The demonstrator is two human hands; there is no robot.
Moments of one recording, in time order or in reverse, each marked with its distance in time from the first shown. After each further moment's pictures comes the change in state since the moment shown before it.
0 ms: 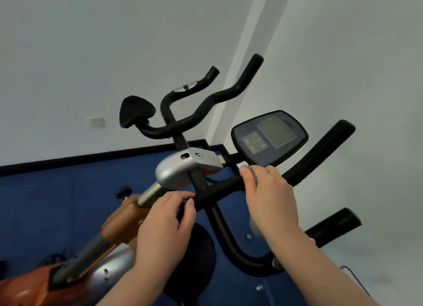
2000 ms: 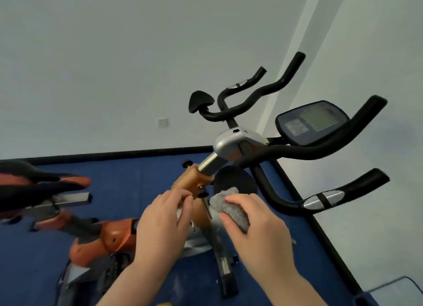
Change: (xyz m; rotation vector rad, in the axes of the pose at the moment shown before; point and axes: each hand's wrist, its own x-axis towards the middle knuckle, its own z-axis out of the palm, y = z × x) left_hand -0.132 -0.019 -0.095 0.299 0.181 0.028; right_hand -0.170 -0.066 -0.031 0.467 -0.099 -0.313
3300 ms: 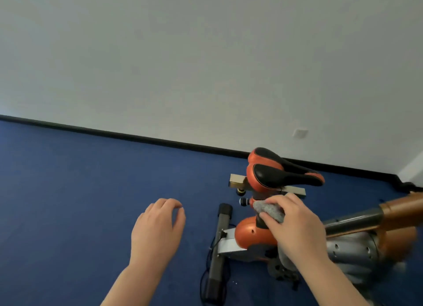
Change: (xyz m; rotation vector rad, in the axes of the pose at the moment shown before) left_hand -0.158 -0.396 -0.421 0.392 0.203 -0.496; right_hand -0.044 -0.408 0.303 -0.022 -0.268 -0.110
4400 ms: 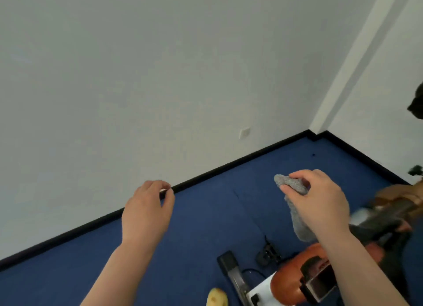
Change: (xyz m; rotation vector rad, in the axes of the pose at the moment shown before) left_hand 0.594 -0.016 0.122 -0.196 -0.299 0.526; right_hand 0.389 -0.075 0.122 -0.124 0.467 0.715
